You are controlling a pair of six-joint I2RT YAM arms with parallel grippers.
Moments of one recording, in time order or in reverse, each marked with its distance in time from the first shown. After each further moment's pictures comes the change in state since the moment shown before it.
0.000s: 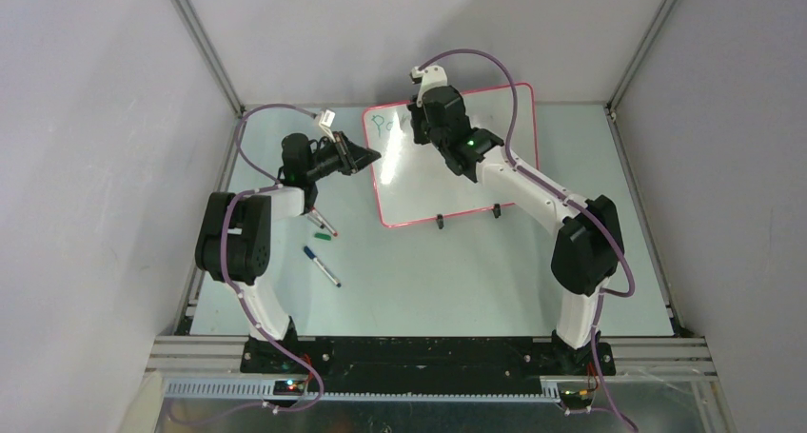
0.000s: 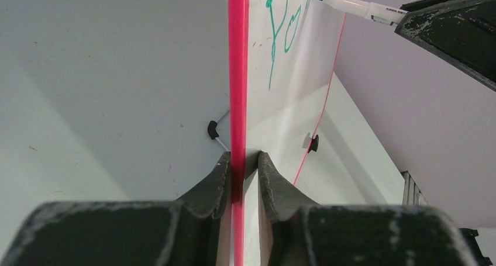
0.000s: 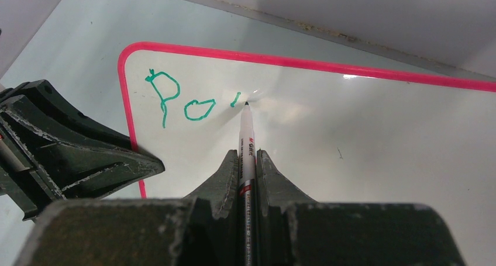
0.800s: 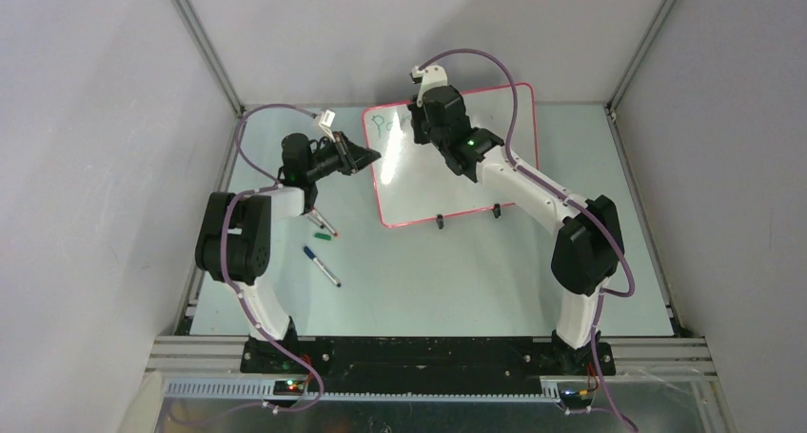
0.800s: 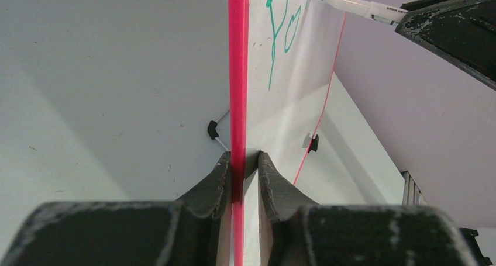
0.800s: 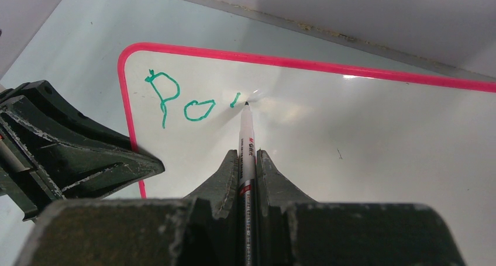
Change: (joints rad) left arm 0.000 0.000 0.000 0.000 0.000 0.000; right arm -0.002 0.000 0.001 -0.001 0.000 0.000
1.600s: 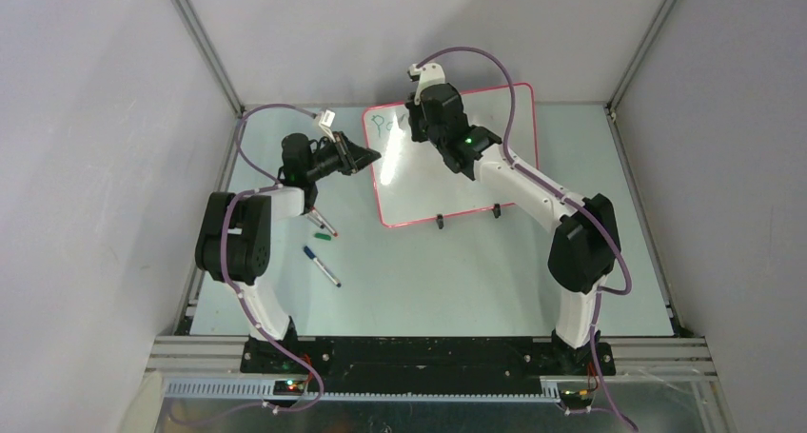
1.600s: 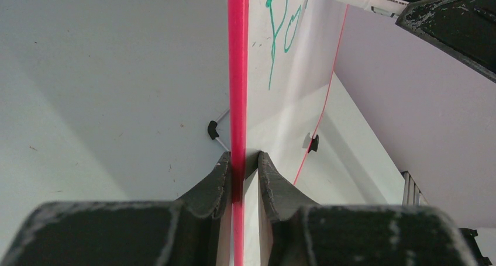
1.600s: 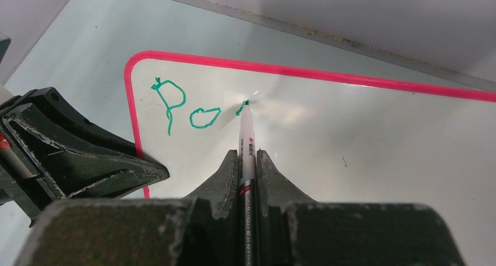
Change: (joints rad) left arm 0.000 0.000 0.000 0.000 0.000 0.000; right arm 0.002 0.022 0.034 -0.005 -0.004 0.000
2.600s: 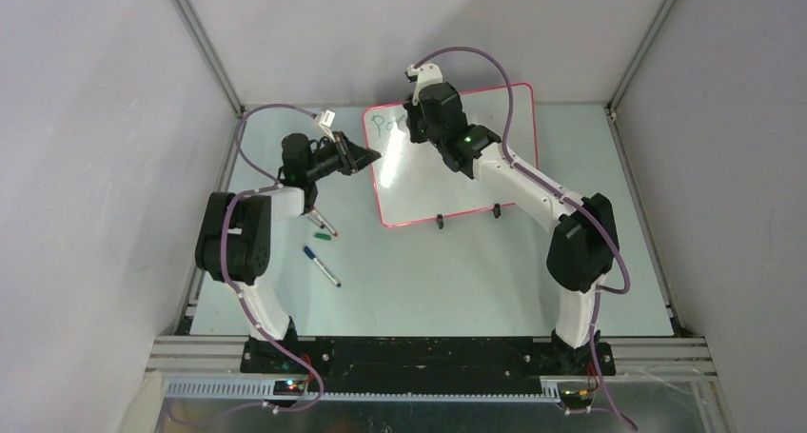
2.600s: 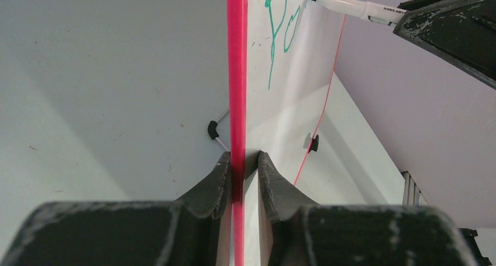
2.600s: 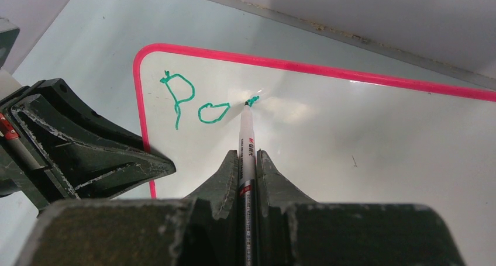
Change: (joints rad) left arm 0.000 0.000 0.000 0.000 0.000 0.000; right arm 0.000 0.010 0.019 -0.027 -0.033 -0.001
